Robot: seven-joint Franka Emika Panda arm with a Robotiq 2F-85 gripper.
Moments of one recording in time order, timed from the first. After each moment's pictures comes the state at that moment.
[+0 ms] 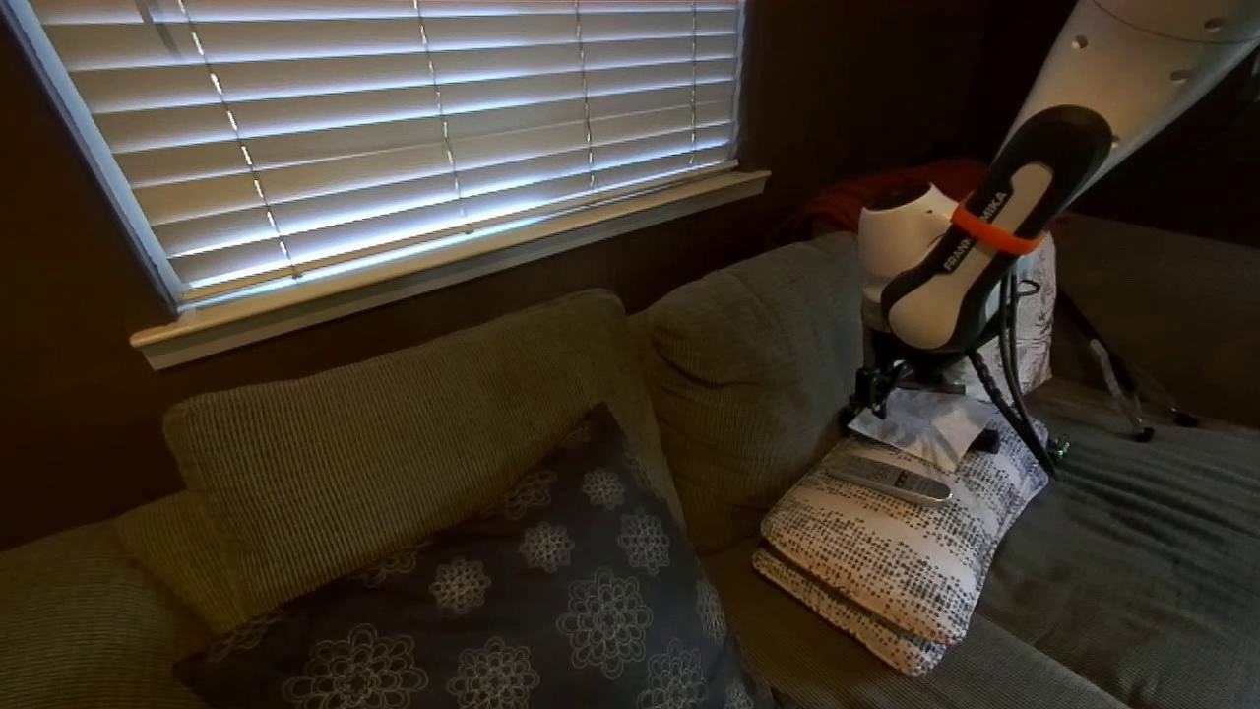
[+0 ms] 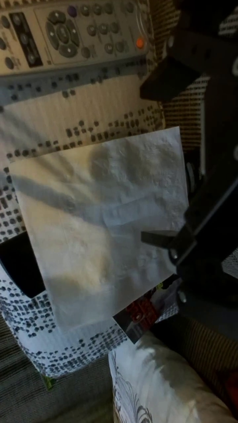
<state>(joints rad) 0.03 0.87 -0.30 -1.84 -0.21 2.69 0.25</state>
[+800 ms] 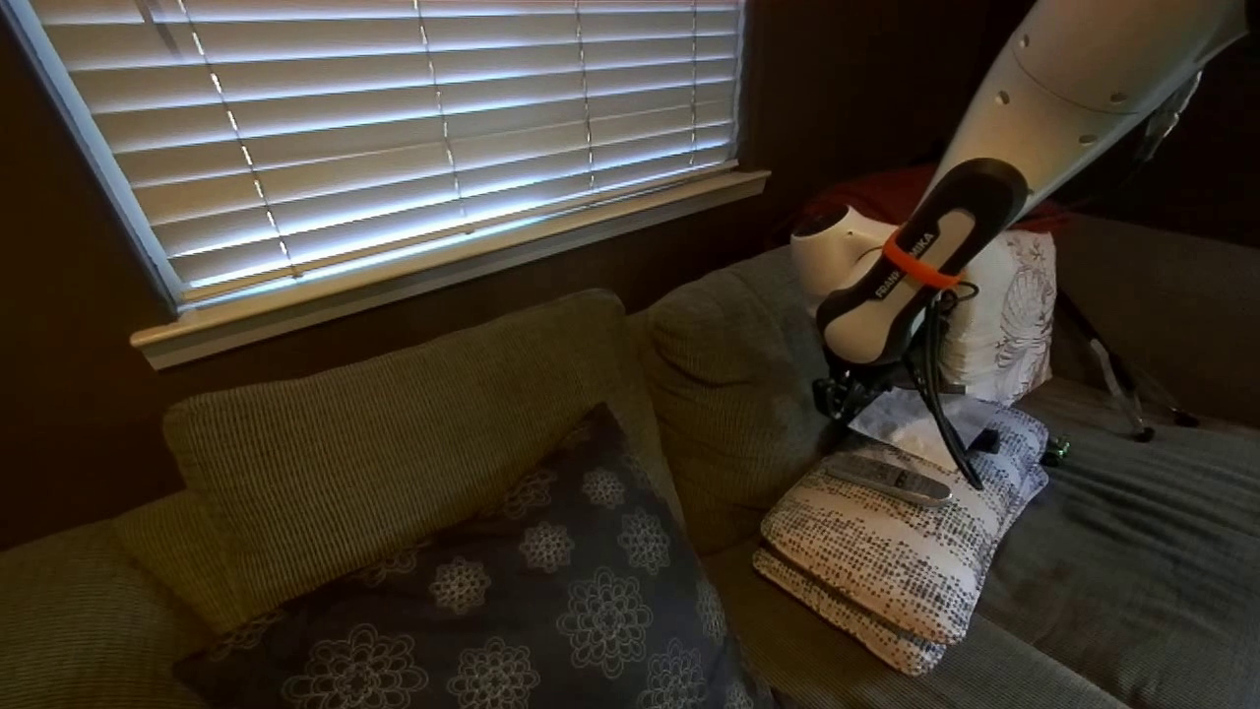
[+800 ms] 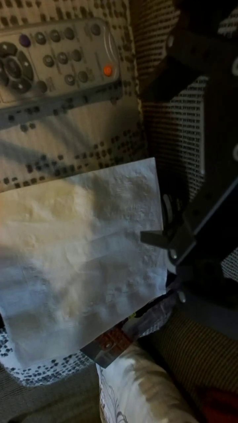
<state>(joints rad) 0.11 1.03 -0.32 -1.58 -0.22 2.49 0.32</state>
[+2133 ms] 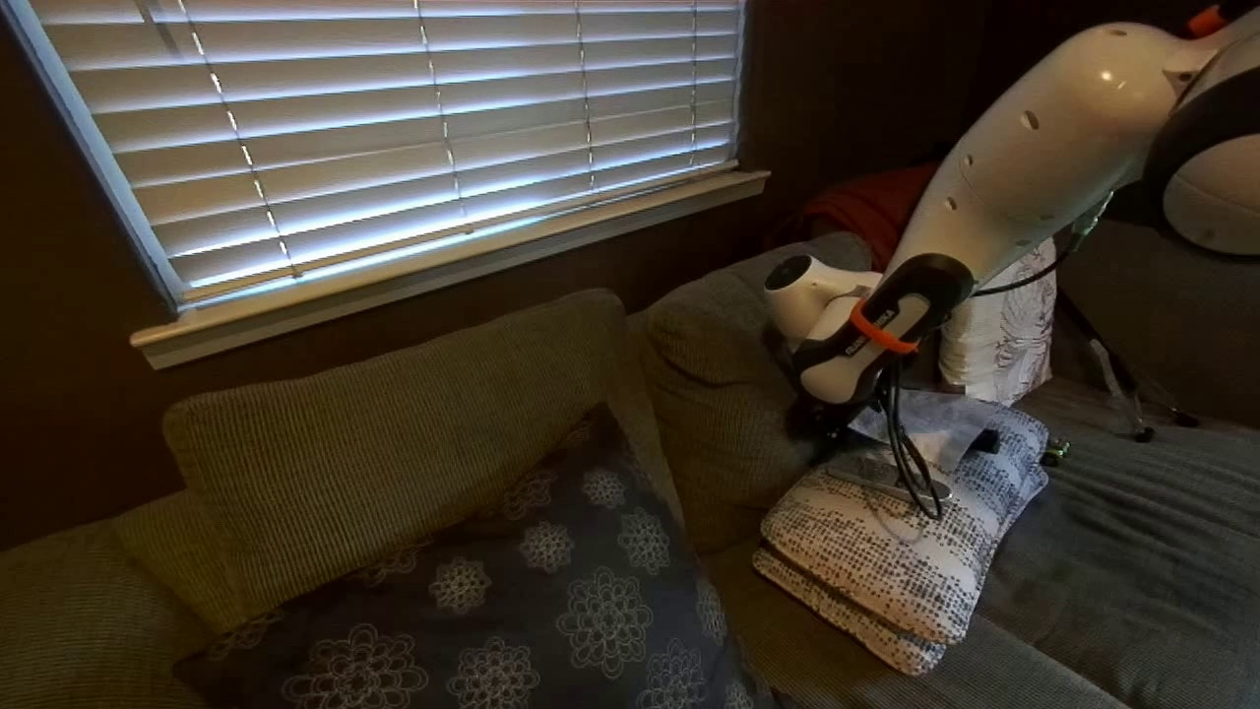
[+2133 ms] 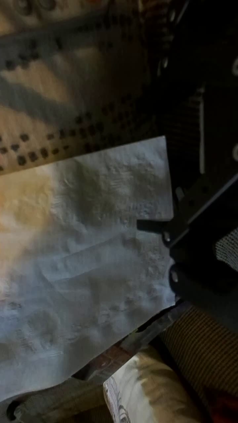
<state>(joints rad) 0.10 1.30 -0.36 -1.25 -0.22 2.36 0.39</state>
